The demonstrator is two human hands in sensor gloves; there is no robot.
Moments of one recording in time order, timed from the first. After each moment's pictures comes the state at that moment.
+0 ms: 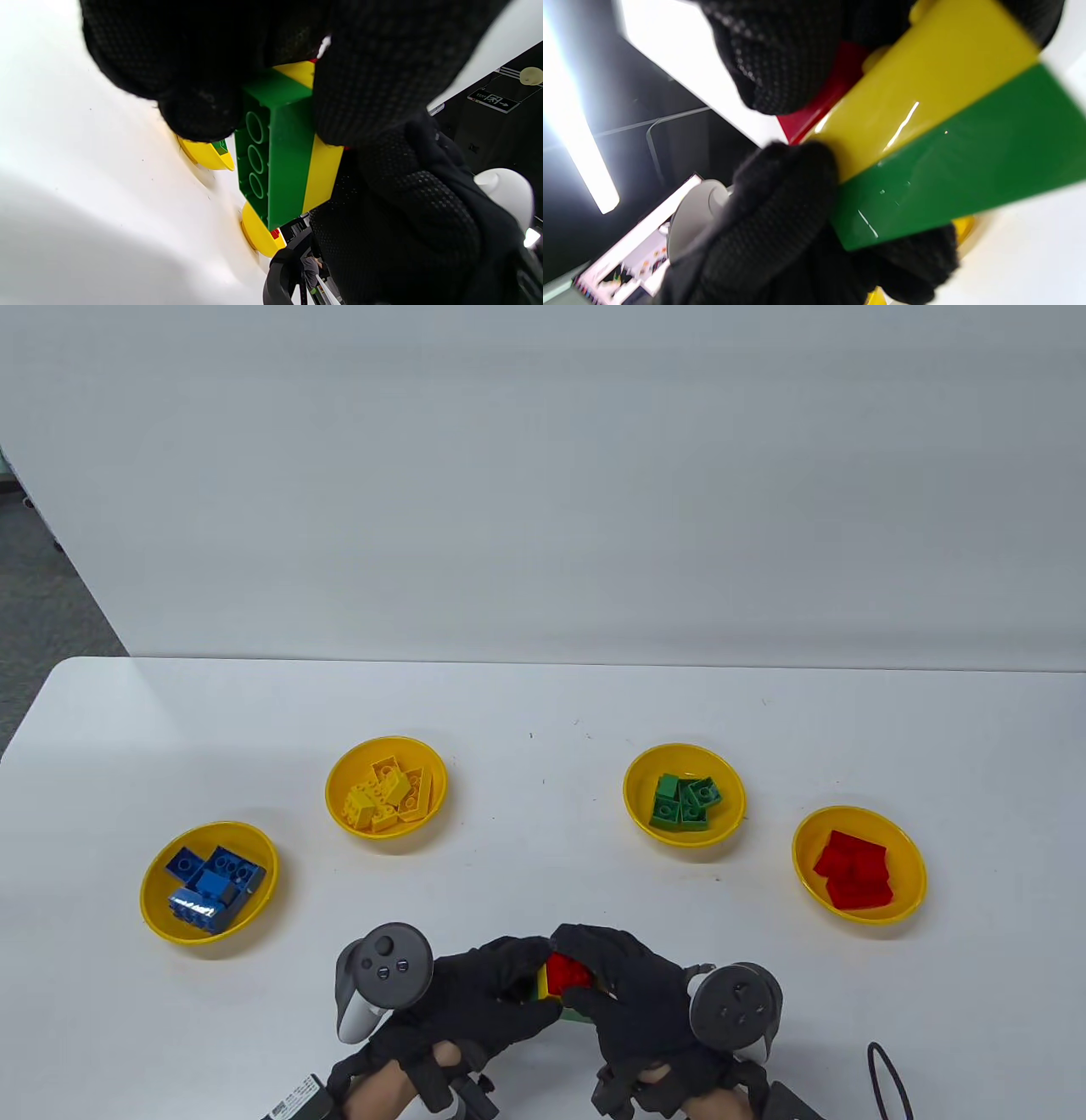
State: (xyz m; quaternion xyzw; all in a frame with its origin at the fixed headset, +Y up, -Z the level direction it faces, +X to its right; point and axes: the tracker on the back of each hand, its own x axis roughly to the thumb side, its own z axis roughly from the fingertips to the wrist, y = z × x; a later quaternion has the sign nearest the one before) left_hand -0.141 -0.715 -0.274 -0.07 -0.26 0.51 0.82; right_hand 0.098 -0.695 -0.255 0.26 -0.09 0.78 0.57
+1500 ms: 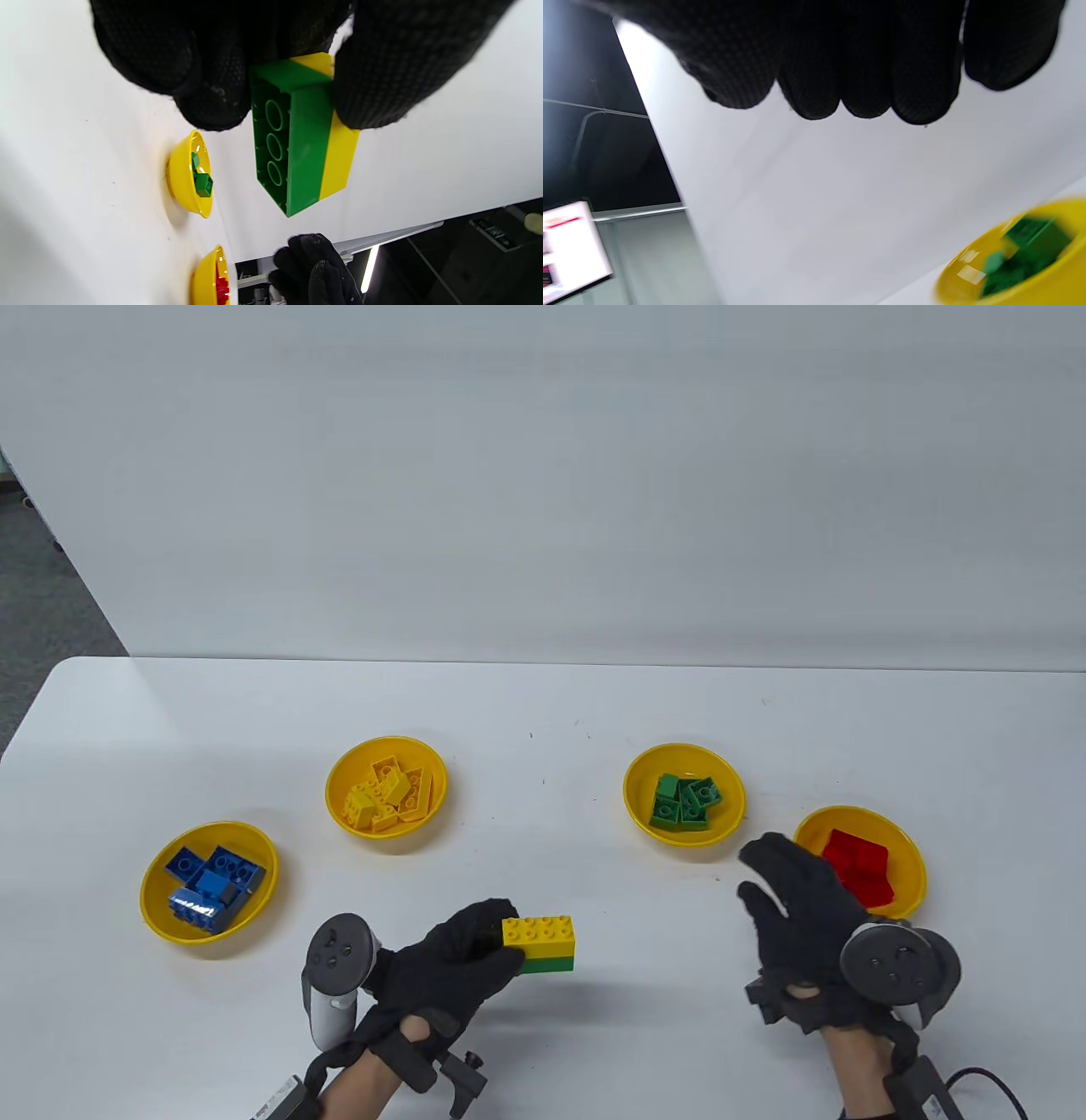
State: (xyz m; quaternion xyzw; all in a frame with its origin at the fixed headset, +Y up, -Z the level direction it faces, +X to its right) left_hand -0.174 -0.725 -0.280 -0.06 -0.15 0.67 0.72; right_hand 0.208 -0.671 -0.287 0.20 -0.21 0.85 0.44
